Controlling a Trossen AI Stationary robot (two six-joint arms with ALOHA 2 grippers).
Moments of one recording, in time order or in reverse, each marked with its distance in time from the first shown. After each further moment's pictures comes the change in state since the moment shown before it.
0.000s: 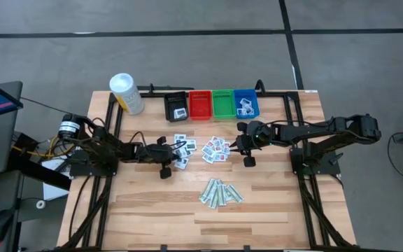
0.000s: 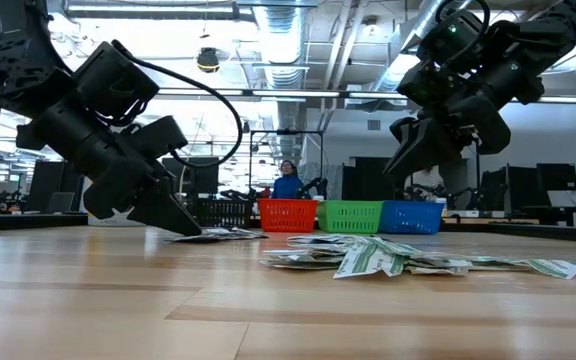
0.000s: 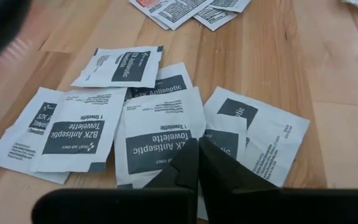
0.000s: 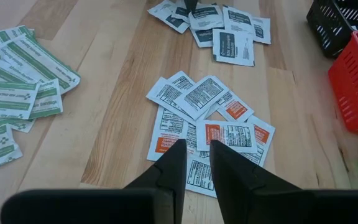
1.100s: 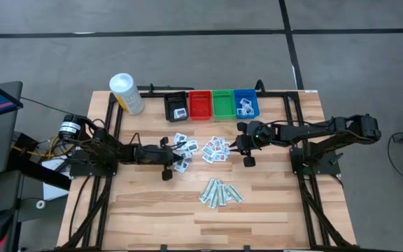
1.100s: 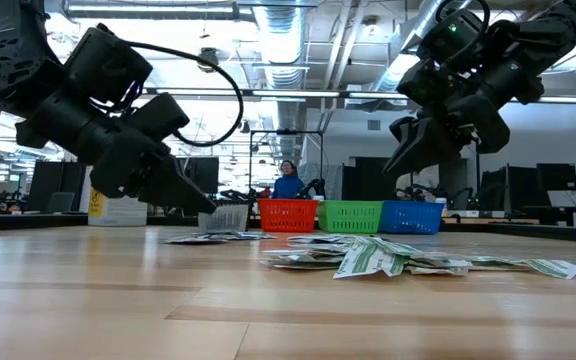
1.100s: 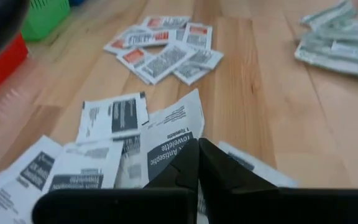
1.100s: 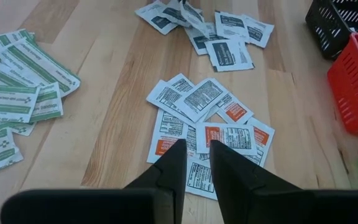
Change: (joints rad) left arm -0.046 0.001 0.002 0.194 -0.008 0.027; right arm 0.001 0.000 0.000 0.008 0.000 0.008
